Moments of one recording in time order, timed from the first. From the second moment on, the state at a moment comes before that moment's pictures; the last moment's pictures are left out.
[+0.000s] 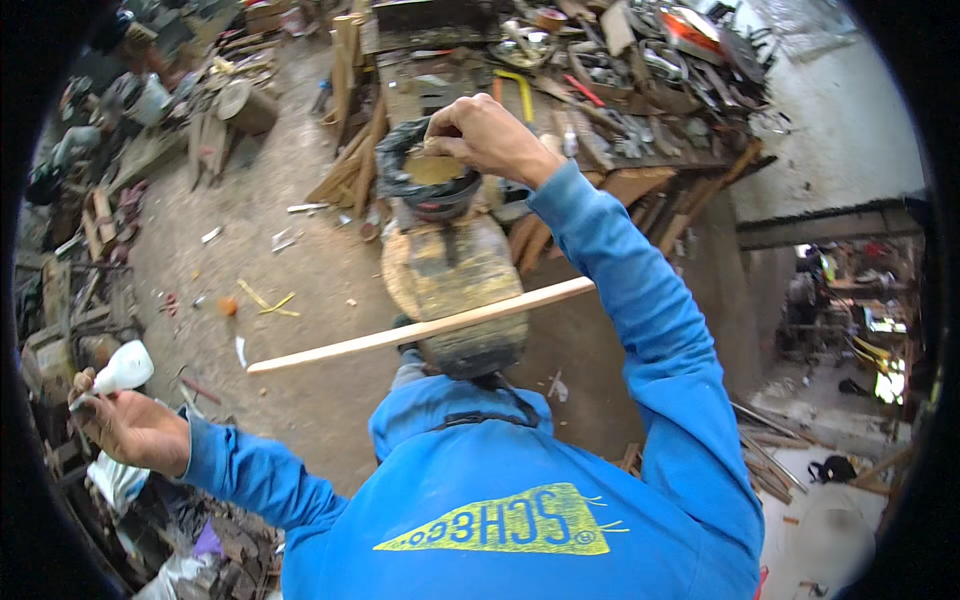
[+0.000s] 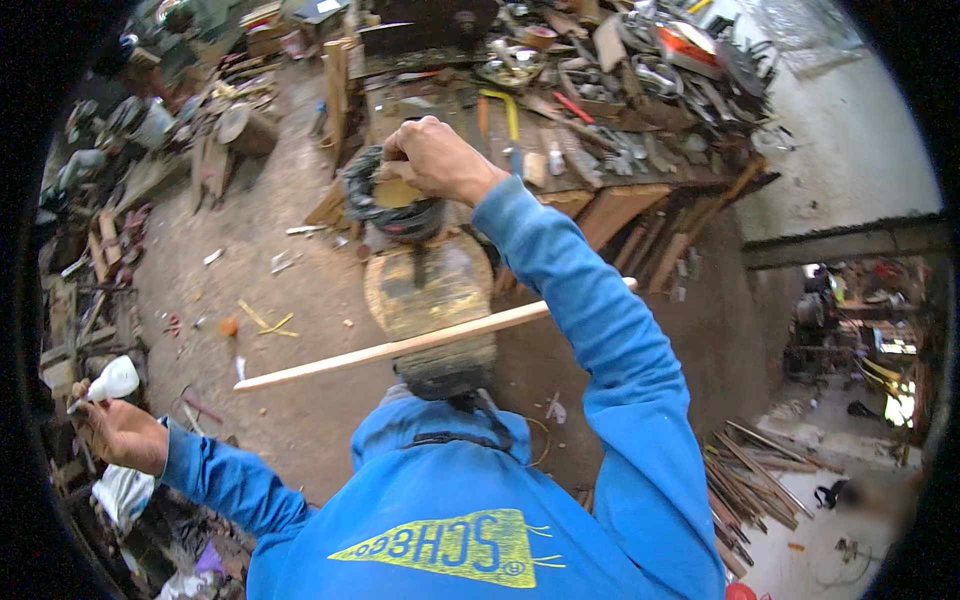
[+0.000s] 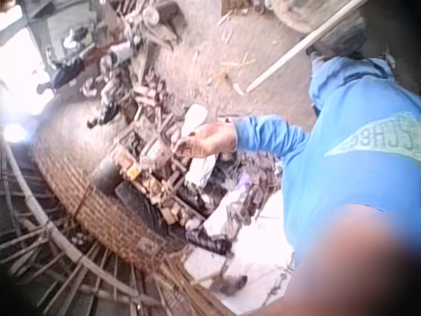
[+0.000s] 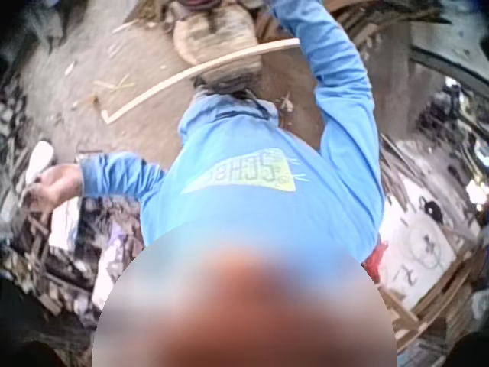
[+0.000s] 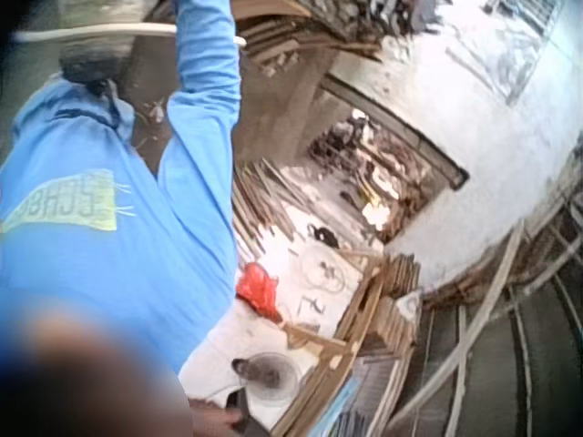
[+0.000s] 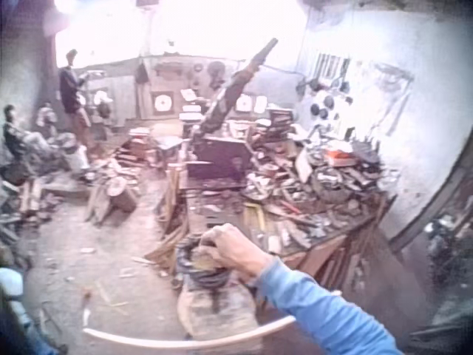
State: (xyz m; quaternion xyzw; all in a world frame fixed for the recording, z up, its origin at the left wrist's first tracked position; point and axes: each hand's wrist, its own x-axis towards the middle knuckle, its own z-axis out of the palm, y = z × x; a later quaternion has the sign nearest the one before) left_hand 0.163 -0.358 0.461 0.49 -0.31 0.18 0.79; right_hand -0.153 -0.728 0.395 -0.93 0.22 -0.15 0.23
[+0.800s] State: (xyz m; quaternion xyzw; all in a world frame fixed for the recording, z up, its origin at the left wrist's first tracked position) left_hand 0.100 -0.360 0.390 0.59 -0.31 0.00 0.74; right_hand -0.468 -0.619 0.337 -0.80 0.52 -0.19 0.24
